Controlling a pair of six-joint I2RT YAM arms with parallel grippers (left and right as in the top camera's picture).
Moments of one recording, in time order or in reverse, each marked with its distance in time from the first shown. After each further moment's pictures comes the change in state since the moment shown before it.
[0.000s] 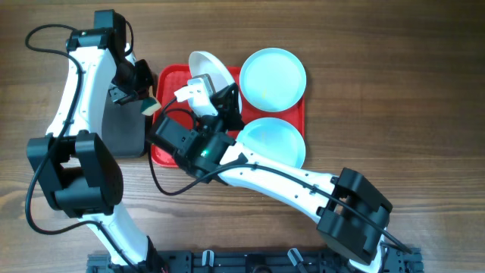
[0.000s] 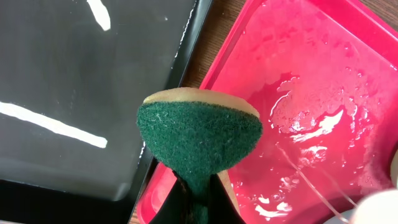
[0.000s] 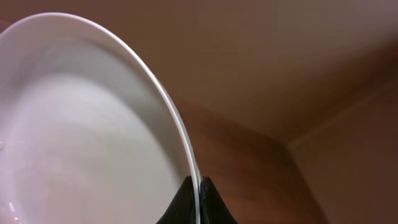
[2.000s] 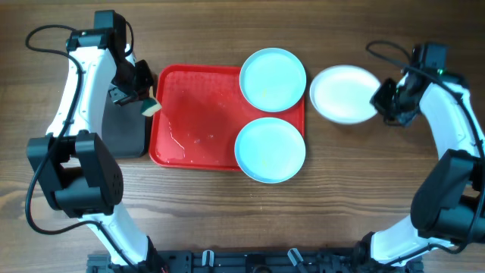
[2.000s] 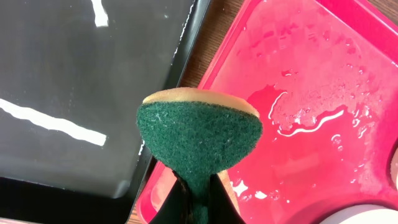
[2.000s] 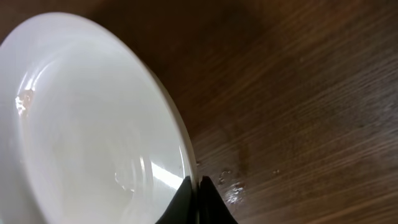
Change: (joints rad) left arm 0.000 0.000 0.000 -0.008 0.004 -0.001; right arm -1.316 -0.195 -0.324 -0.214 -1.499 0.141
